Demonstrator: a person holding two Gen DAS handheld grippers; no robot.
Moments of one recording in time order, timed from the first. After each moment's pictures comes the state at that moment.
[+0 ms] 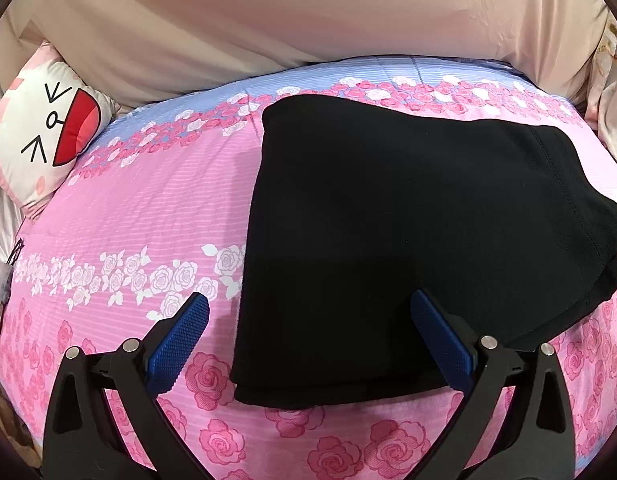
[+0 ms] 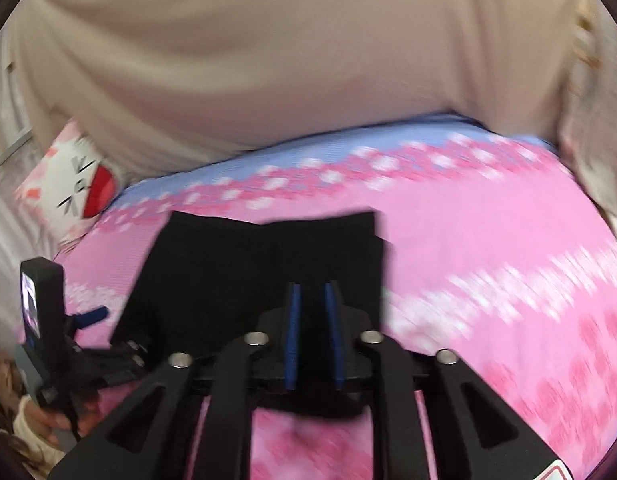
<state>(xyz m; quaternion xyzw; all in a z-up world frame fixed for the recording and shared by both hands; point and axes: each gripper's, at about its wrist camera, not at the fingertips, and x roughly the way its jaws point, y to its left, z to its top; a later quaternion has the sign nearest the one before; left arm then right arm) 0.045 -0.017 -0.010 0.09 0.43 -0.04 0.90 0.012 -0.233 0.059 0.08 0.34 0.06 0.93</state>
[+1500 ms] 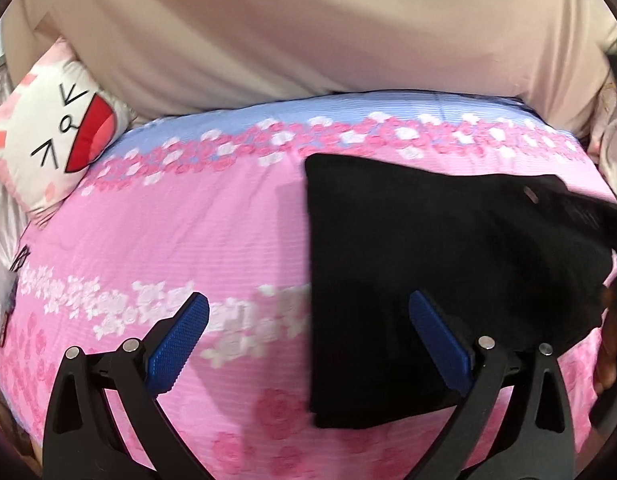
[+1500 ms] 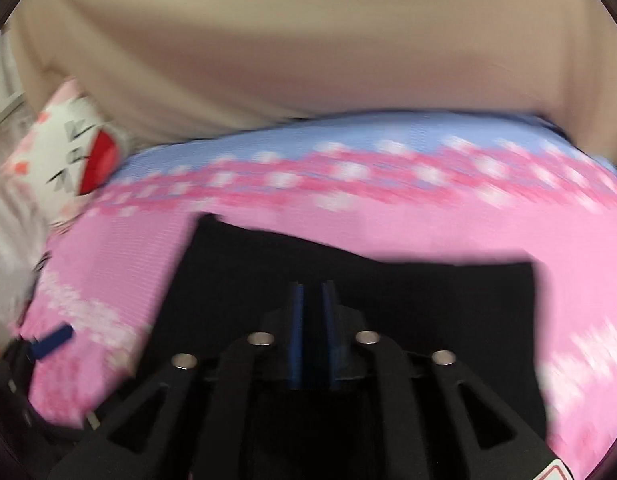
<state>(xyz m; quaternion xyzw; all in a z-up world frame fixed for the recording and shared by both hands) 0.062 0.019 0.026 0.07 0.40 -0.04 0.91 0.080 -0.177 0.030 0.07 0.40 0.02 0.91</state>
